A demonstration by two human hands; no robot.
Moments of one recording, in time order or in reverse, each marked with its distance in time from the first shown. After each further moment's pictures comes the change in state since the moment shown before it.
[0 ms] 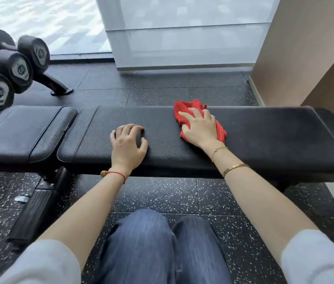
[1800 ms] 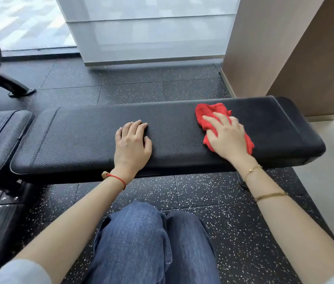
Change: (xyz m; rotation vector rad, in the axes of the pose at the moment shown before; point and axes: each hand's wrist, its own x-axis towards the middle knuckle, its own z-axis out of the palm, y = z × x) left_hand -0.003 0.084 0.038 0.061 -0.114 0.150; right_hand -0.075 0.128 -0.034 -0.031 0.162 0.177
